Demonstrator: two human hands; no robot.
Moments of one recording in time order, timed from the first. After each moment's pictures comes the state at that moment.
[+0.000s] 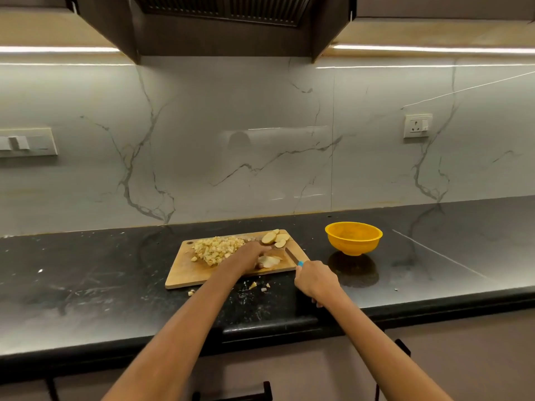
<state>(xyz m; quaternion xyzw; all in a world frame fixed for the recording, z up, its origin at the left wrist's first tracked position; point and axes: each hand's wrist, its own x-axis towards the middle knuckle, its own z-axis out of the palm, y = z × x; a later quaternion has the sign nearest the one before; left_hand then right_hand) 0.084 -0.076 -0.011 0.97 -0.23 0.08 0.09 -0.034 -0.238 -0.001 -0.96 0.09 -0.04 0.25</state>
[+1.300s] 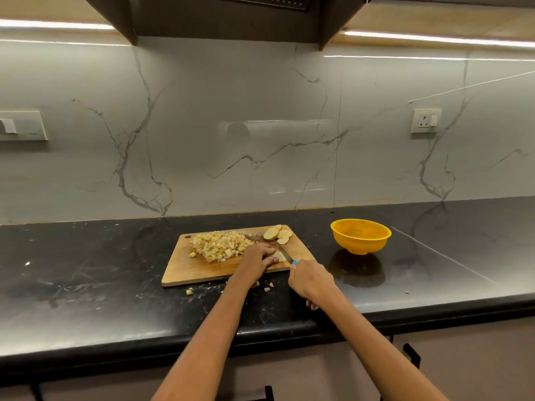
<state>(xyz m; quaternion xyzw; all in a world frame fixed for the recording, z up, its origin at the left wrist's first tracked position) 0.079 -0.088 -0.037 0.91 -0.23 0.16 0.30 -0.022 -0.218 0.000 -0.97 0.08 -0.01 0.24</state>
